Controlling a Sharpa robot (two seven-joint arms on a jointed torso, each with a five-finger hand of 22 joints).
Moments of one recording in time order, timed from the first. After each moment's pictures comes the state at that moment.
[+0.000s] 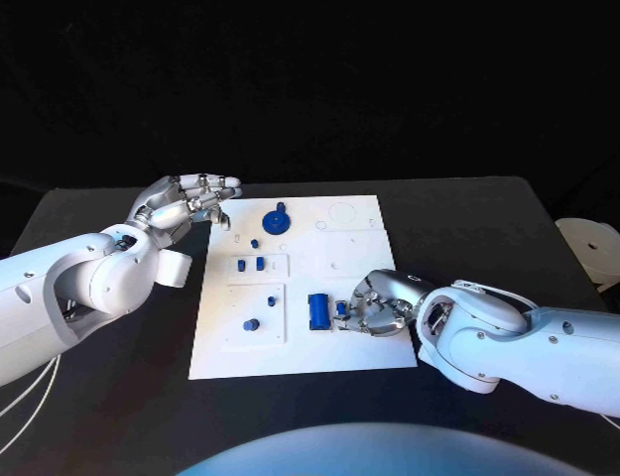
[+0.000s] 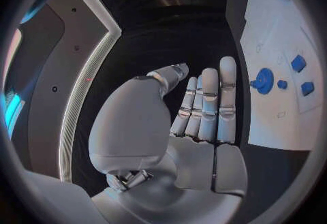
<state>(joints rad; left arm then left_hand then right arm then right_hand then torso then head) 1.09 -0.91 0.05 1.52 -0.11 -0.17 0.37 1.37 -0.20 0.55 0.03 0.22 0.85 0.20 0.33 0.17 0.85 0.14 0.49 0.10 1.07 0.06 1.19 0.41 0.17 1.05 0.14 0.89 0.56 1.00 -0.96 -0.14 1.86 -1.39 -0.39 -0.42 0.95 -0.19 0.38 0.29 0.22 1.02 0.05 0.41 0.75 1.46 -0.01 1.31 1.31 1.47 -0.08 1.54 1.31 0.05 1.47 0.03 1.30 1.31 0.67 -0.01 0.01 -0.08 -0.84</state>
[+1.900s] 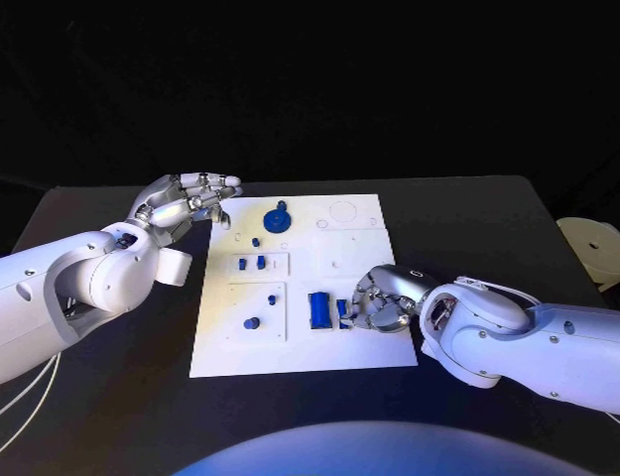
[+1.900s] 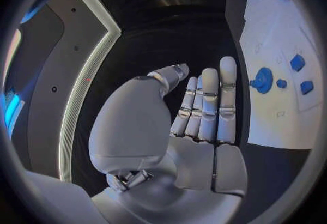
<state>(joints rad) 1.09 -0.91 0.05 1.52 -0.11 -0.17 0.36 1.37 -0.19 0.55 0.03 0.22 0.85 0.20 0.33 0.17 0.84 0.14 0.49 0.11 1.07 0.06 1.19 0.40 0.17 1.05 0.14 0.89 0.56 1.00 -0.96 -0.14 1.83 -1.45 -0.39 -0.39 1.13 -0.17 0.30 0.29 0.14 1.03 0.05 0.41 0.74 1.46 -0.01 1.31 1.31 1.47 -0.08 1.54 1.31 0.05 1.47 0.03 1.30 1.31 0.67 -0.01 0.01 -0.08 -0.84</state>
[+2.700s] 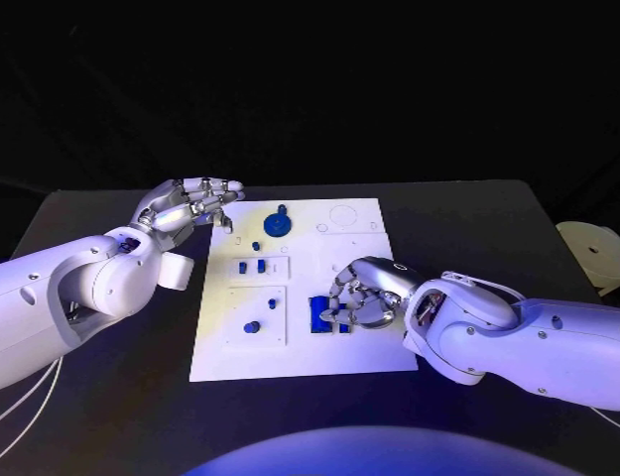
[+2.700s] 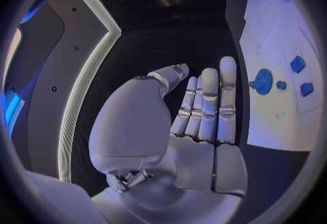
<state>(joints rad) 1.09 -0.90 0.05 1.52 -0.11 -0.17 0.36 1.37 -0.19 0.55 0.03 0.22 0.85 0.20 0.33 0.17 0.84 0.14 0.49 0.11 1.07 0.06 1.19 0.41 0.17 1.05 0.14 0.89 0.56 1.03 -0.91 -0.13 1.84 -1.43 -0.44 -0.29 1.22 -0.17 0.26 0.27 0.13 1.04 0.04 0.41 0.74 1.46 -0.02 1.35 1.31 1.47 -0.08 1.54 1.31 0.05 1.47 0.03 1.29 1.31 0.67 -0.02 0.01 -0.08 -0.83</state>
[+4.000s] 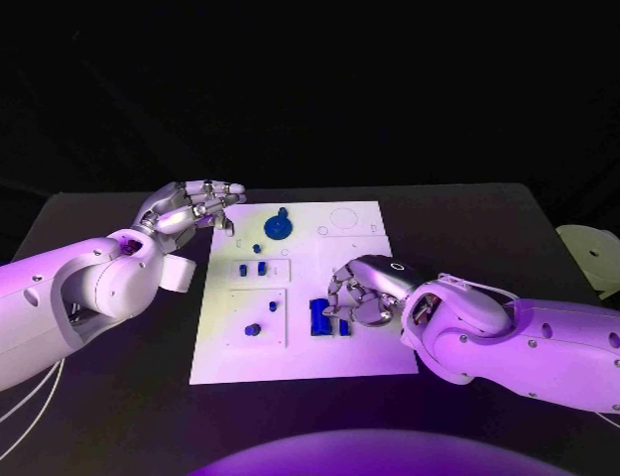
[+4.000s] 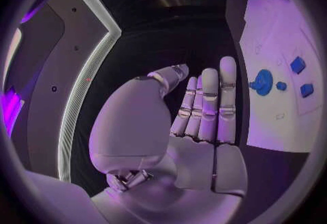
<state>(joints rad) 1.09 -0.90 0.05 1.51 -0.12 -0.17 0.36 1.37 -0.19 0.55 0.03 0.22 0.85 0.20 0.33 0.17 0.84 0.14 0.50 0.11 1.07 0.06 1.19 0.40 0.17 1.05 0.14 0.89 0.55 1.03 -0.89 -0.13 1.80 -1.52 -0.50 -0.27 1.29 -0.16 0.29 0.26 0.06 1.01 0.05 0.42 0.74 1.46 -0.03 1.35 1.31 1.47 -0.09 1.51 1.31 0.05 1.46 0.02 1.20 1.31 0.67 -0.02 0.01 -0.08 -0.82</state>
